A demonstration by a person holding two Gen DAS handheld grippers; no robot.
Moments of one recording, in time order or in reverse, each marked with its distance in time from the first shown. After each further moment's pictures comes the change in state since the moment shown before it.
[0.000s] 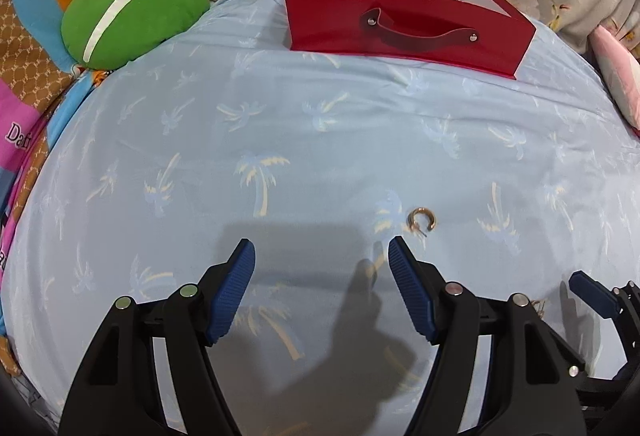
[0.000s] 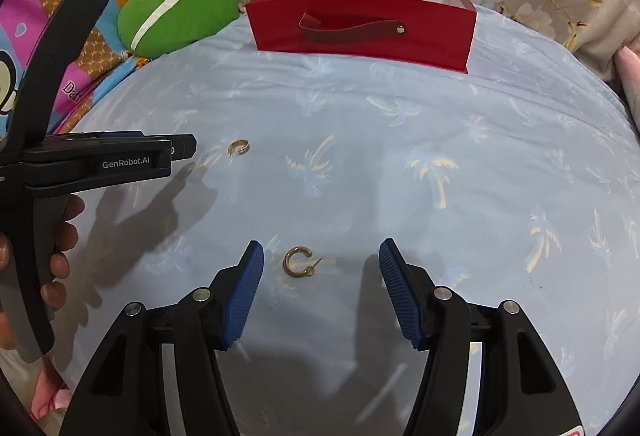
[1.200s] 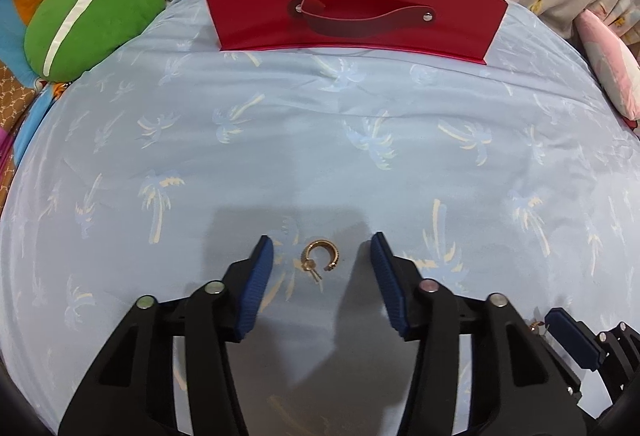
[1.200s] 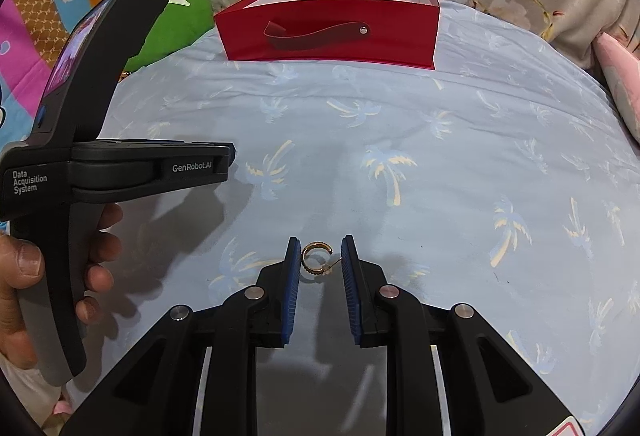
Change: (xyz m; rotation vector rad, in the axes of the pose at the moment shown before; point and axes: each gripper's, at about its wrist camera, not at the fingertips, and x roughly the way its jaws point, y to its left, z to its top) left arm 0.027 -0.062 0.019 0.041 0.033 -0.062; right arm -0.006 -0.024 0.001 0.055 -0.017 -0.043
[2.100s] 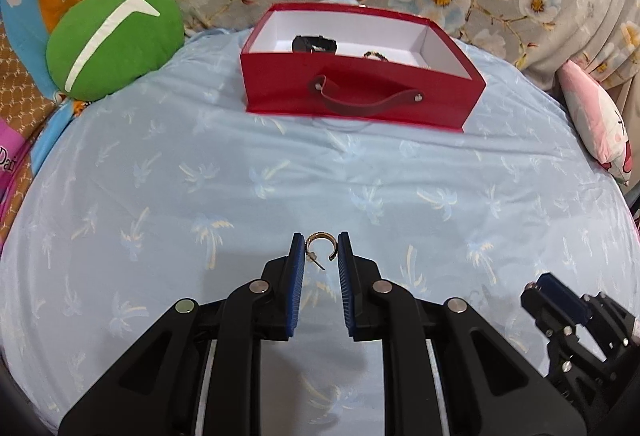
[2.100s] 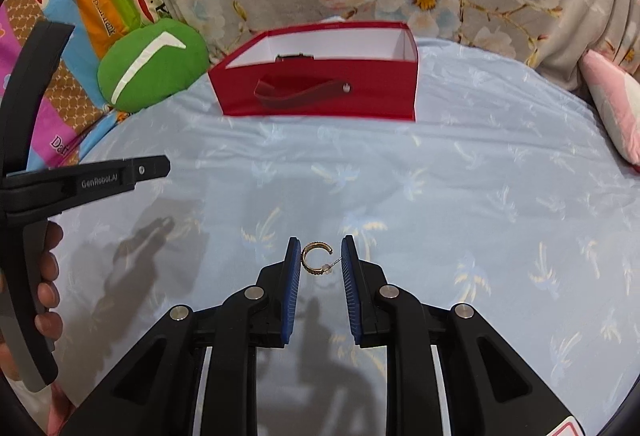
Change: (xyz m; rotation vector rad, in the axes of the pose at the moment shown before) left arm -0.072 0.027 0.019 -0.060 -0.144 -0.049; right arm -0.035 -0.016 0.037 0.025 -0.121 -0.004
